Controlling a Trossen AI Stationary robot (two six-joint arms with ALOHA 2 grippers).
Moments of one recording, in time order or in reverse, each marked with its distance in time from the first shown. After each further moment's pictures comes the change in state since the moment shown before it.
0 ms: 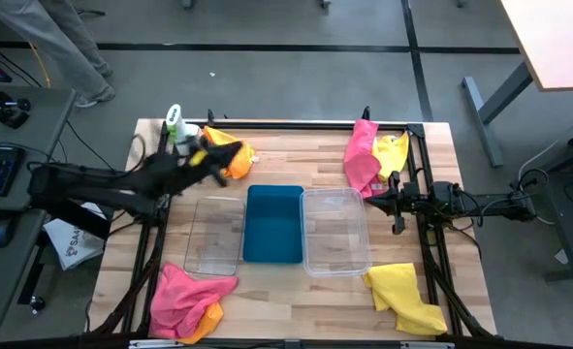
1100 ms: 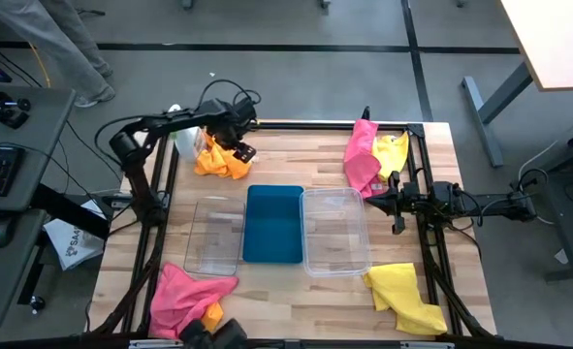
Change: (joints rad) left arm 0.618 0.895 0.740 -1.483 0.398 0.211; right arm 0.000 0.000 0.000 0.000 0.000 0.000
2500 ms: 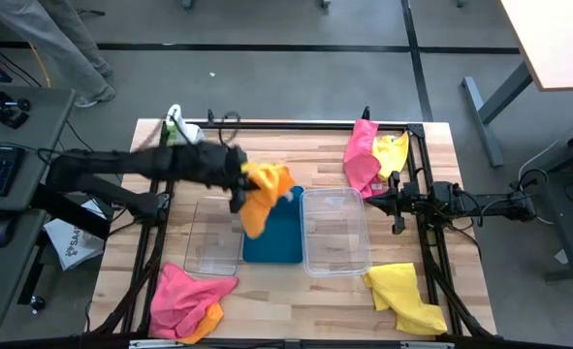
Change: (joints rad) left arm -0.703 -0.635 -0.194 0.524 -0.032 -0.196; right arm 0.000 0.000 0.000 0.000 0.000 0.000
